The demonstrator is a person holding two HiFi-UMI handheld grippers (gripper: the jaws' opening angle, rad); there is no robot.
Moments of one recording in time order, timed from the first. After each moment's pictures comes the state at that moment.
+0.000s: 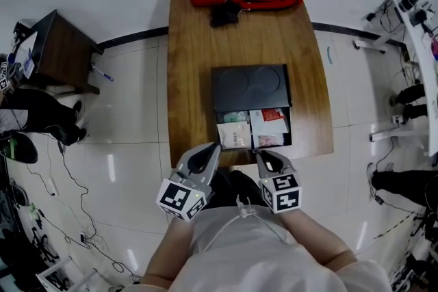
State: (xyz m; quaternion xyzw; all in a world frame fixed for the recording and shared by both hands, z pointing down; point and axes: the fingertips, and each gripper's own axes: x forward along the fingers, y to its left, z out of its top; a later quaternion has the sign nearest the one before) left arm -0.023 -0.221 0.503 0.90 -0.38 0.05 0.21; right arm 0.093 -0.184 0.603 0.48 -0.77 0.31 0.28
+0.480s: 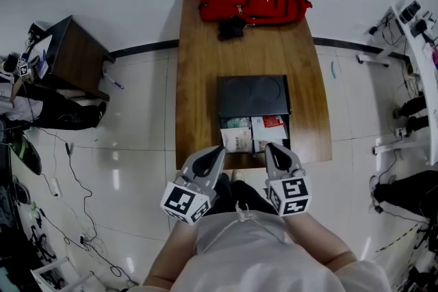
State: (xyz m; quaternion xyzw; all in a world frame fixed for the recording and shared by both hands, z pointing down) left arm -0.015 -0.212 0.462 0.91 -0.39 0.03 0.17; right arm 0.104 -0.217 0.521 0.52 -0.81 0.21 0.18
